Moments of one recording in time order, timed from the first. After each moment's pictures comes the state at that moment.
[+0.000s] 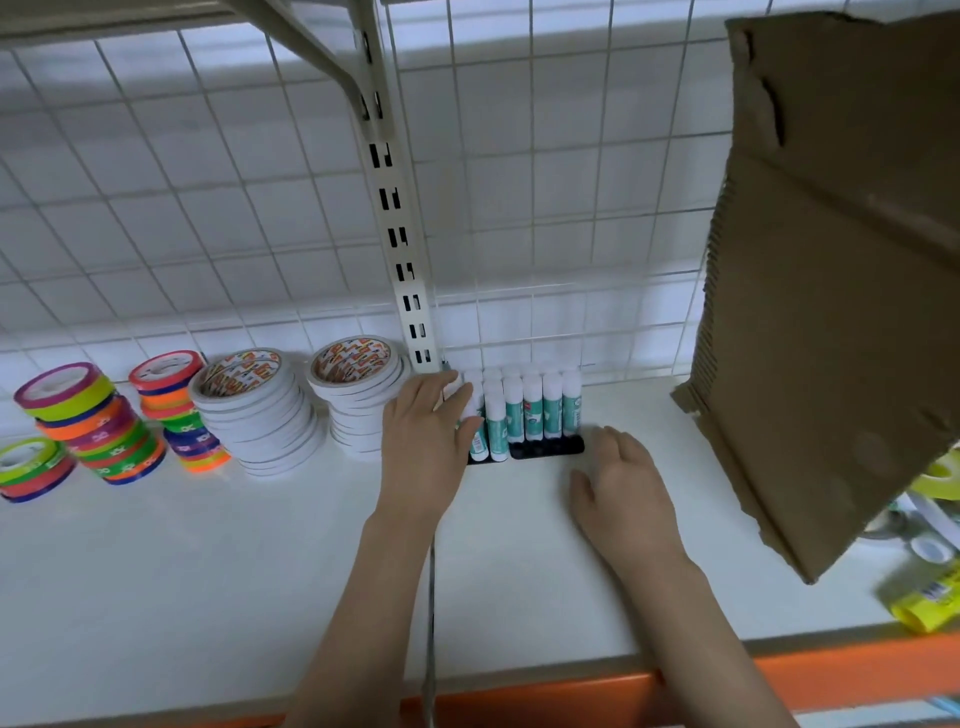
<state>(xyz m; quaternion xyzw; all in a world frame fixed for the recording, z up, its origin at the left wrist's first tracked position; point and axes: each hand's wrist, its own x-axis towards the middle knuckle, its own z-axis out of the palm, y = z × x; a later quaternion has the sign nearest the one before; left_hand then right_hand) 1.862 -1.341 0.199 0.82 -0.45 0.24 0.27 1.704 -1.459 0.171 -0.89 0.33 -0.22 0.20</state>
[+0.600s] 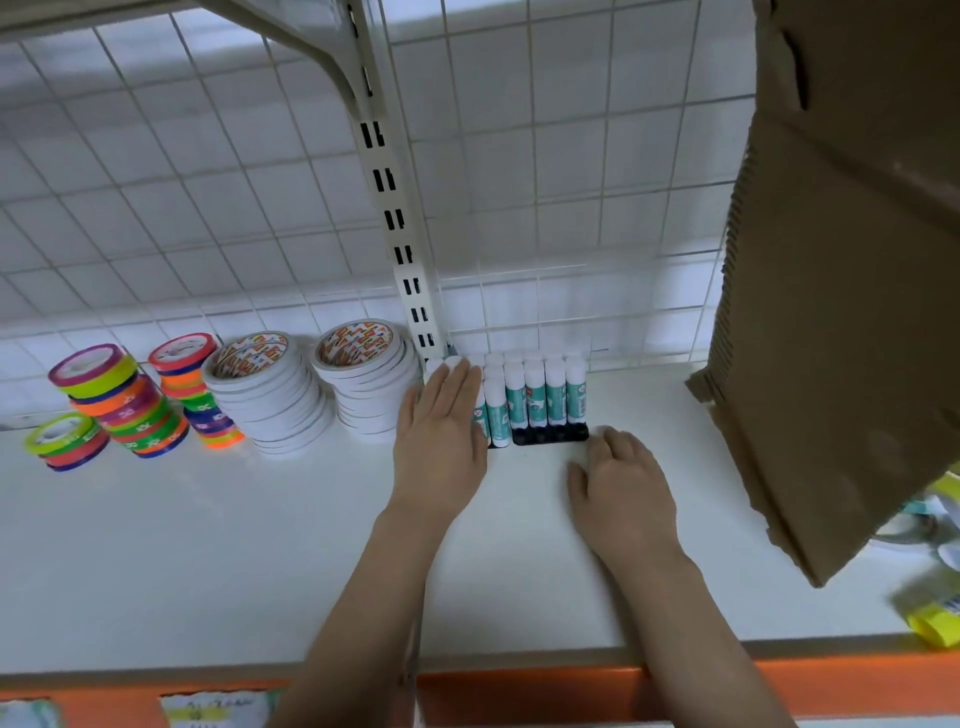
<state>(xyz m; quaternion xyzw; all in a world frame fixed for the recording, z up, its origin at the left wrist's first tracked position) 1.834 -1.346 0.195 0.87 -0.43 0.18 0.16 1.704 -1.462 0.167 -0.92 0.33 -0.12 0.16</state>
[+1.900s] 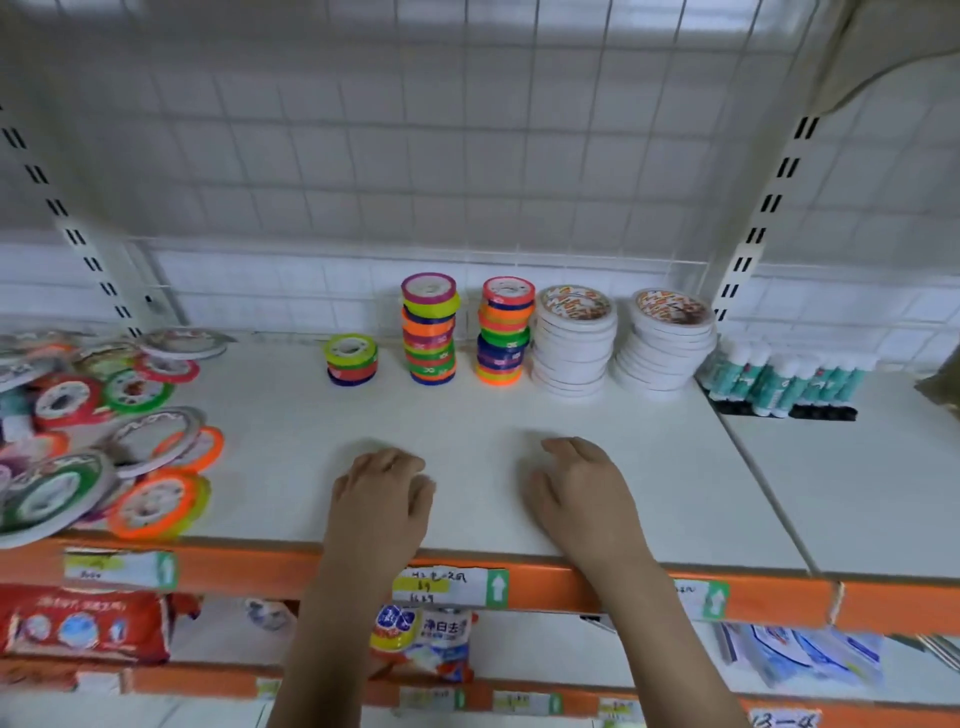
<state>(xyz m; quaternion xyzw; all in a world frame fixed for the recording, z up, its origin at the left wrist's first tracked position) 1.959 -0.969 0.174 0.93 -0.30 0.05 0.21 1.855 -1.137 0.182 -0.93 0.23 -0.19 0.19</state>
